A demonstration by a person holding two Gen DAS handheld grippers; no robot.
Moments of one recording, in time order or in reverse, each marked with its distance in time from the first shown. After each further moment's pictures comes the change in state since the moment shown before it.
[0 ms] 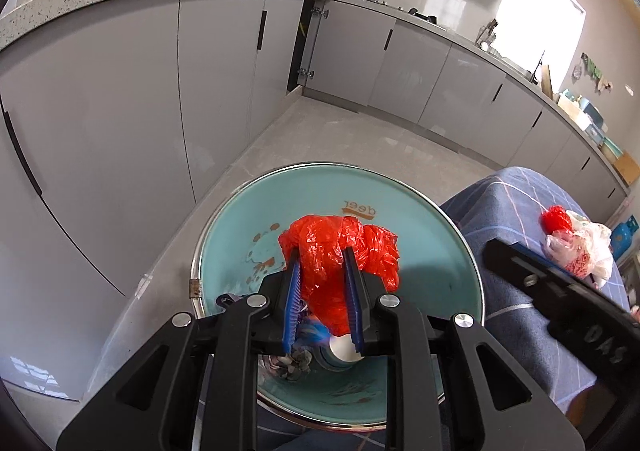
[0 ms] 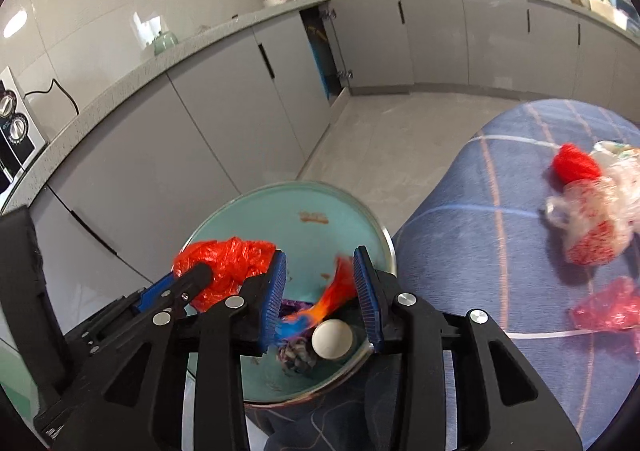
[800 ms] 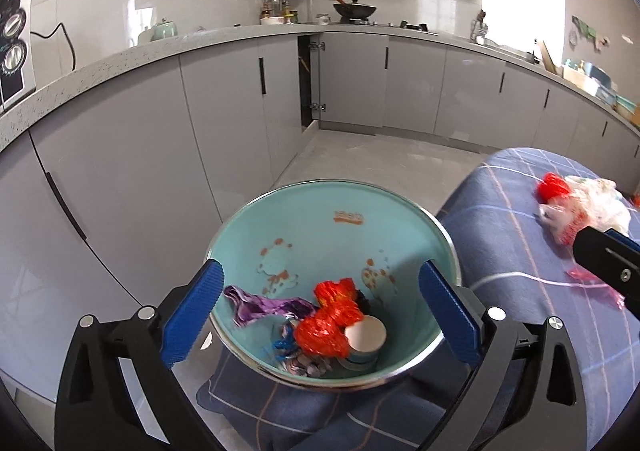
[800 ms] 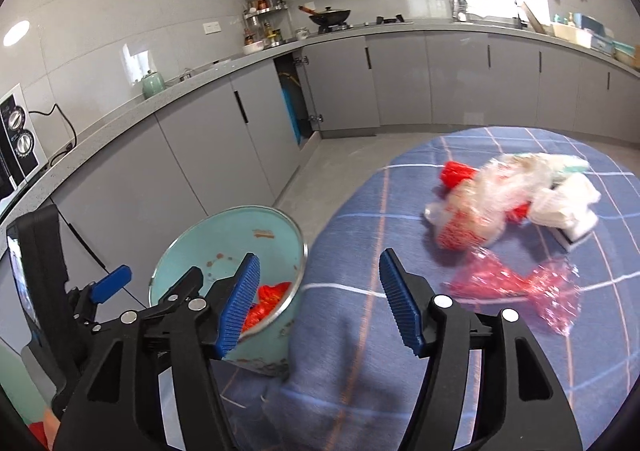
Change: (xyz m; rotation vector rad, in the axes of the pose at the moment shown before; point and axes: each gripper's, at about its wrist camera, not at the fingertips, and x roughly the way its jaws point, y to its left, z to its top) left arm -0.049 -0.058 -0.025 0.169 -0.134 0.155; right arm -0.093 -0.049 -0.030 0.010 -0.156 -0.087
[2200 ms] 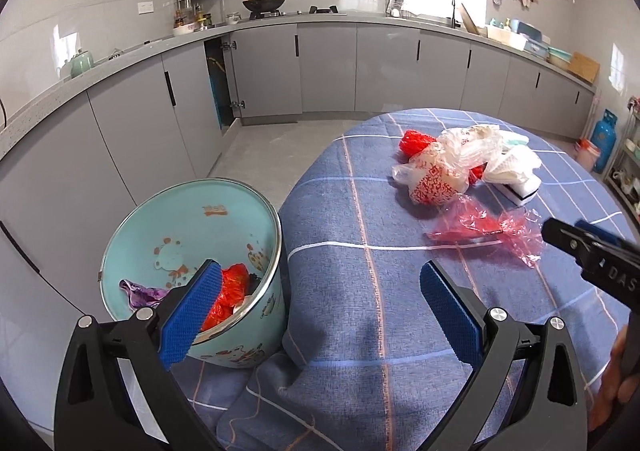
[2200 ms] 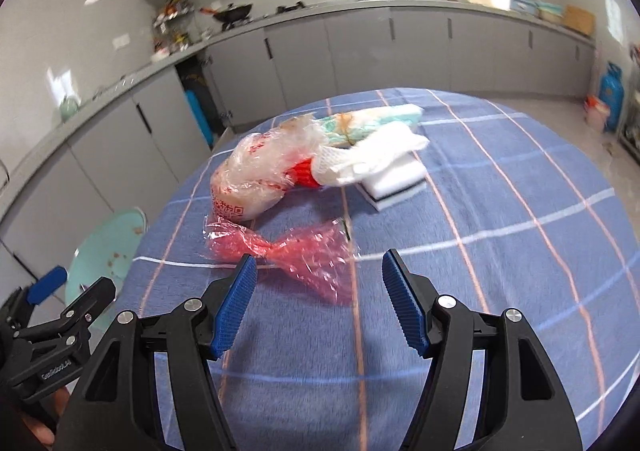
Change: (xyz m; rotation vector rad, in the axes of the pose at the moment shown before) left arm -0.040 -0.114 -0.018 0.175 0.048 -0.198; right arm -0.045 -0.148 -0.018 0.123 0.059 -0.232
